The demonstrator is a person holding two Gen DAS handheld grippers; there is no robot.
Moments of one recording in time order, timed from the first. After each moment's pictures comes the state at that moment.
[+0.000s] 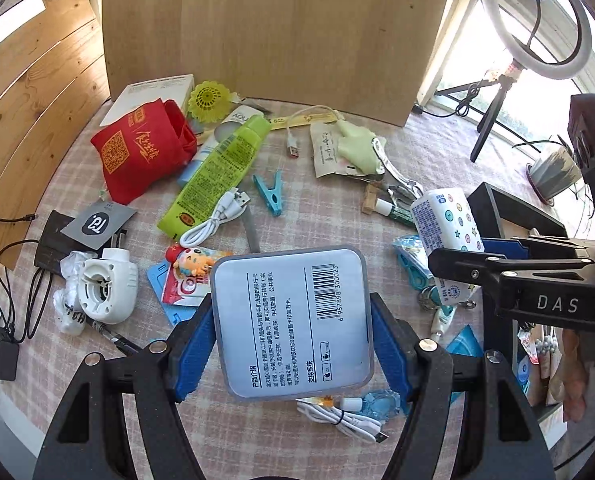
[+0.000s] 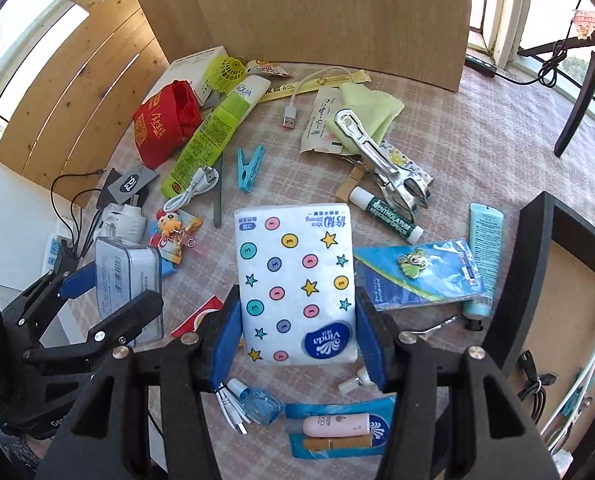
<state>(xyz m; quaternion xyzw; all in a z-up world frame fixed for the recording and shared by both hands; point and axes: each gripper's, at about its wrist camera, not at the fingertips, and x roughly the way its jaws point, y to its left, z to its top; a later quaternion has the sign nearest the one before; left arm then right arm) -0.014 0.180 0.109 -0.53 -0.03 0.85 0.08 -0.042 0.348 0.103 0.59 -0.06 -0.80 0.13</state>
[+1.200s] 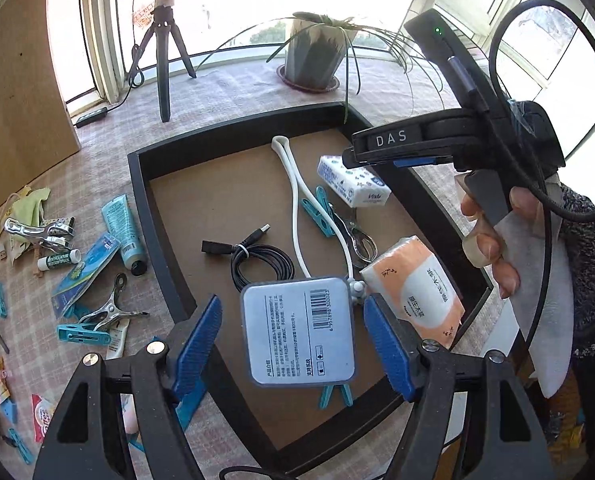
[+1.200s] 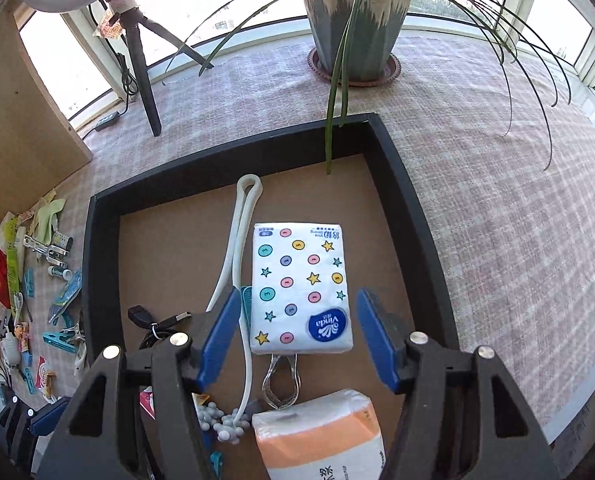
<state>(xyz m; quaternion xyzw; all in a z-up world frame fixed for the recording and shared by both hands) 0.066 0.452 0.131 -0.50 0.11 0.78 0.36 0.058 0.645 0.103 0.55 -0.17 -0.80 -0.18</state>
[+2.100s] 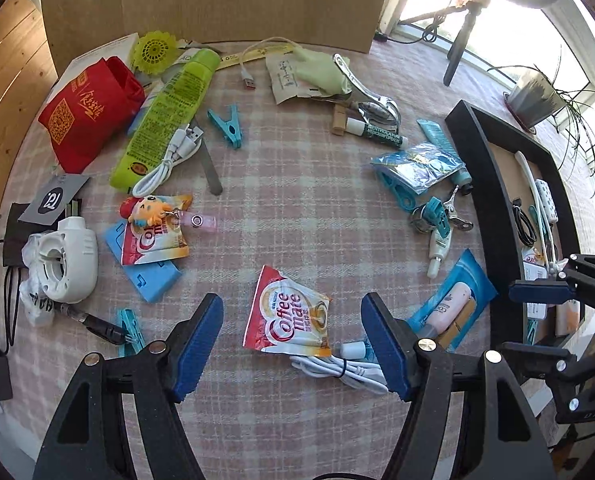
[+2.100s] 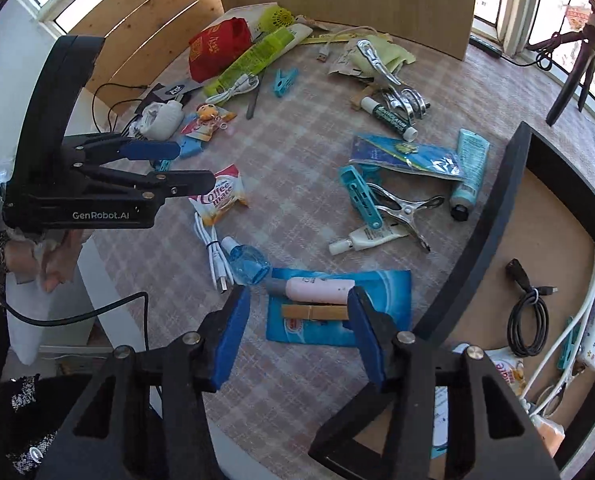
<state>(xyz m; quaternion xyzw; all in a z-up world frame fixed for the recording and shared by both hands) -0.007 0.174 0.066 -0.60 0.01 0.79 0.14 0.062 0.332 0.090 0.60 0.03 -0.76 0.25</state>
